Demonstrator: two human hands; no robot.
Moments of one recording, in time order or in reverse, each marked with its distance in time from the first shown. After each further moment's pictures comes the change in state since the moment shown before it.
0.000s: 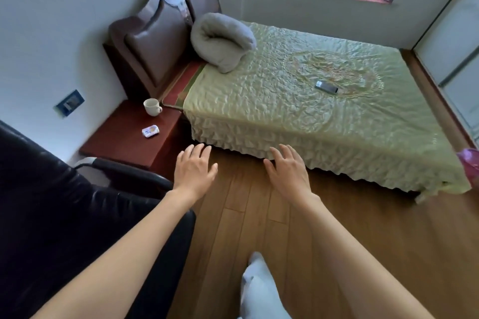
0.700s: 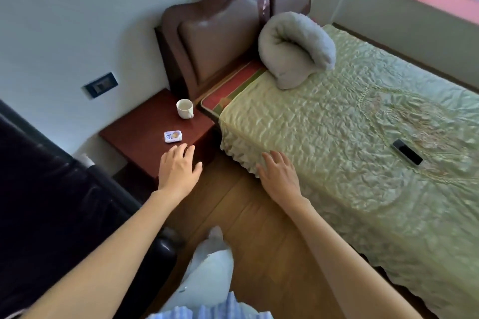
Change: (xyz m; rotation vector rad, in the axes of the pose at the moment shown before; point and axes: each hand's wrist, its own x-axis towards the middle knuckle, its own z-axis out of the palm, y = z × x) left_hand 0.231 -0.087 0.045 0.066 0.032 -0.488; right_hand 0.340 -0.025 0.062 -0.032 -0.294 -0.386
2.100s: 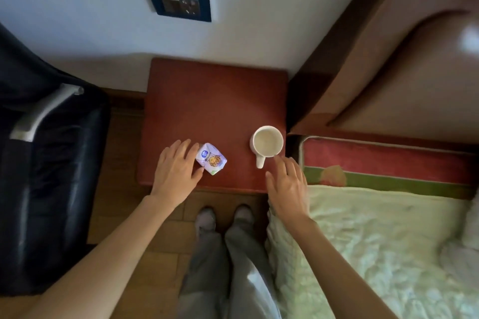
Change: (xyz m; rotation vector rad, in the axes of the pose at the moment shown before) left_hand 0.292 -0.180 0.250 -0.046 -0.165 -0.823; right_hand 0.547 -0.077 0.270 -0.102 -0.347 -0.776
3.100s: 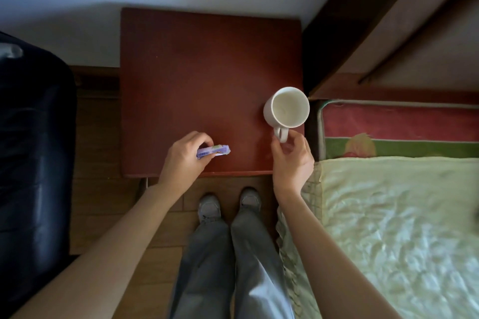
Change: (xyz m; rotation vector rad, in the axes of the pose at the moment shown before) left_hand 0.021 -0.021 0.081 -0.632 0.190 0.157; right_hand 0.017 -0.029 0.090 0.439 0.418 0.517
